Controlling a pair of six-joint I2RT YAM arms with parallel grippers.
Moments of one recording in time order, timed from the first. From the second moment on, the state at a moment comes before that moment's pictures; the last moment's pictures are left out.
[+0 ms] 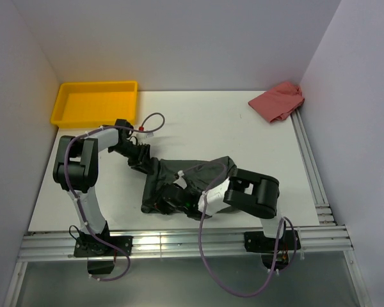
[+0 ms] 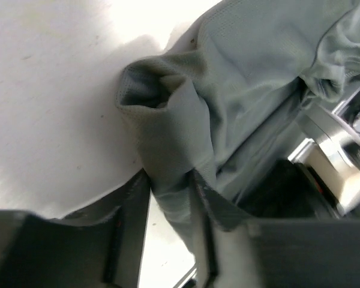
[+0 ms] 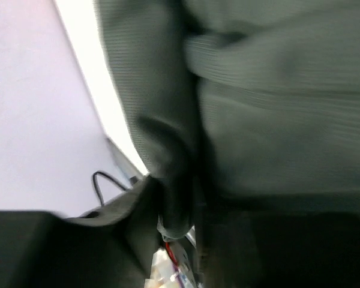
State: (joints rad) left arm -0.14 1.93 1.19 -0.75 0.72 0.14; right arm 1.23 1.96 0.74 0.69 0.17 1.64
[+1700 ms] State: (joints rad) left arm -0.25 1.89 1.20 -0.74 0.51 0.08; right arm 1.32 2.21 1.81 -0.88 0.54 1.33
